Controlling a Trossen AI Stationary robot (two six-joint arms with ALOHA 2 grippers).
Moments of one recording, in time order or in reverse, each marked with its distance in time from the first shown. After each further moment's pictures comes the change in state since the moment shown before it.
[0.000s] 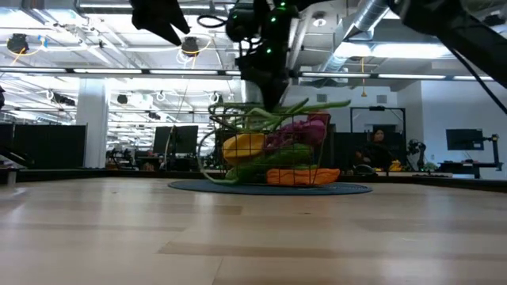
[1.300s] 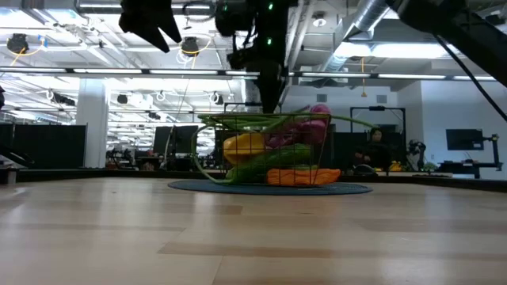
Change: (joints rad) left arm 0.000 0.000 0.000 -0.096 -0.064 -0.141; right arm 0.114 0.047 0.036 -0.158 -0.073 -0.134
